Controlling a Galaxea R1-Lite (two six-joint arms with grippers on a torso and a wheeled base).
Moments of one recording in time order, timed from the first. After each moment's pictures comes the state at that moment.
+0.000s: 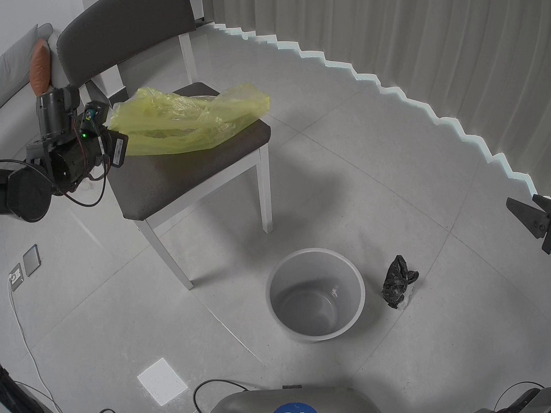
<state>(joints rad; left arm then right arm) -0.13 1.70 -1.16 -0.44 0.22 0.42 0.07 0.97 -0.63 -0.19 0.12 0.08</state>
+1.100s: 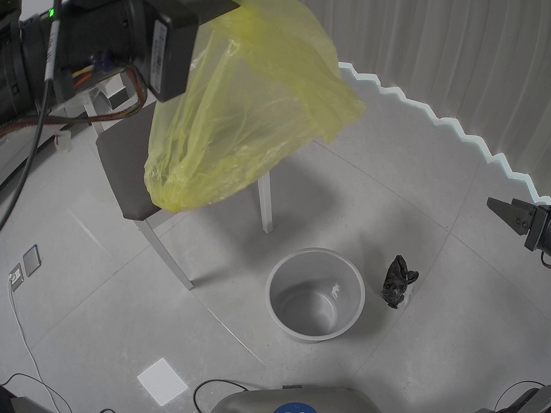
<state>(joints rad) -0.85 1.38 -1.36 -0.18 0.10 0.66 0.07 1.08 -0.57 -0.36 0.21 0.19</state>
